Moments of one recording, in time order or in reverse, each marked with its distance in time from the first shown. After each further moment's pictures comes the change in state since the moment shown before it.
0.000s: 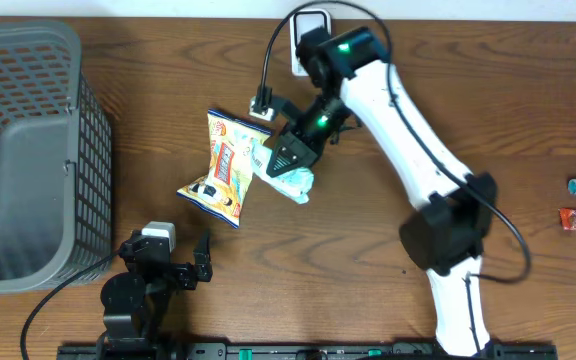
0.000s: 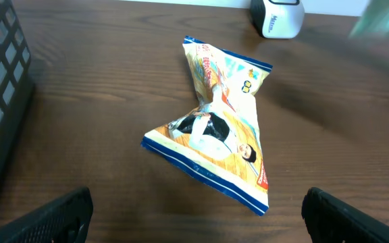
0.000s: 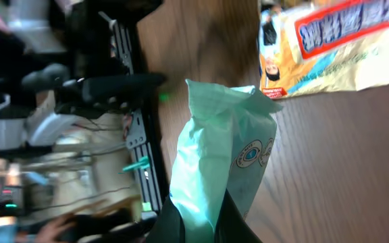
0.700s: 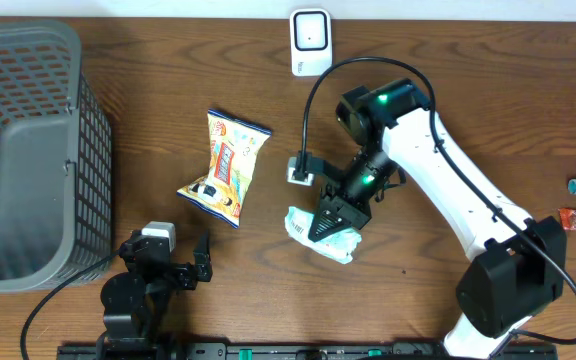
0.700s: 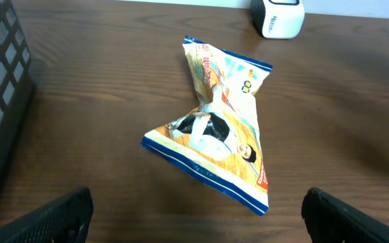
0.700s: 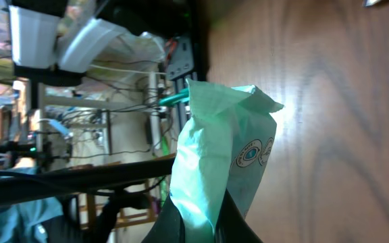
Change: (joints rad) left arm 0.000 0.000 0.000 0.000 0.000 0.000; right arm -0.034 -0.384 -0.641 0.008 -0.011 -0.272
